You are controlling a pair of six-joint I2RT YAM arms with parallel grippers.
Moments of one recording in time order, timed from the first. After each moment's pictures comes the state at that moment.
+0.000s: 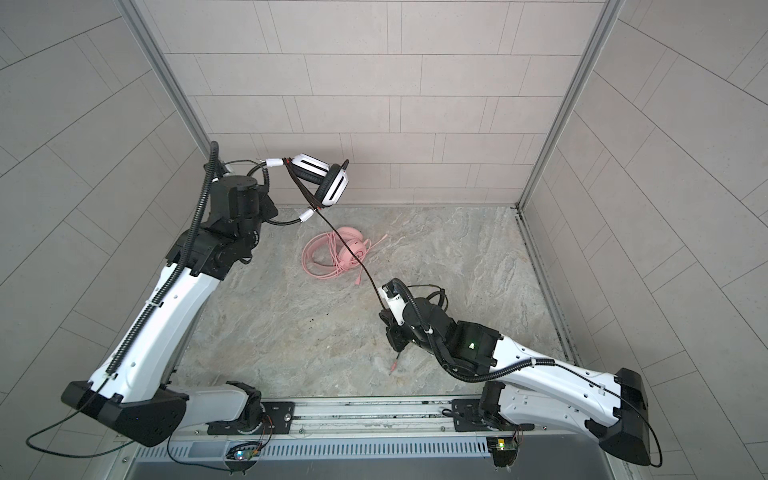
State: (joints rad) left arm -0.34 1.32 1.61 -0.71 -0.65 -0.51; right arm 1.06 0.93 0.81 -0.40 0.21 0.28
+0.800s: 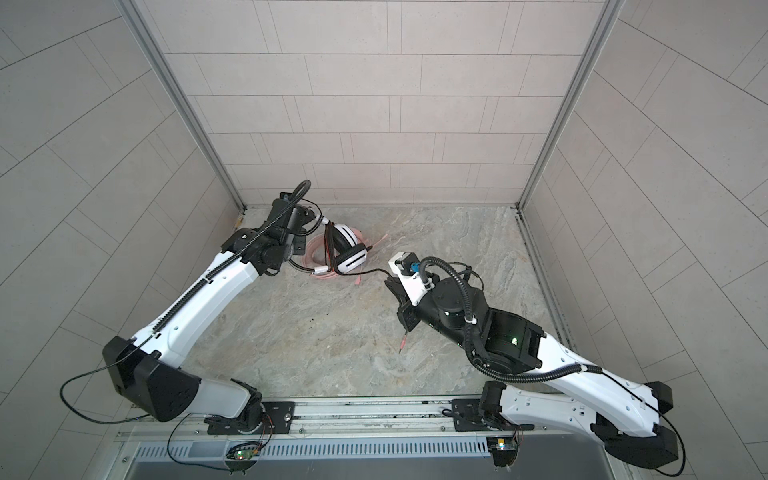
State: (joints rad) left arm -0.47 1.43 1.46 -0.89 -0.57 -0.22; right arm 1.07 0.88 1.14 -0.51 0.31 0.05
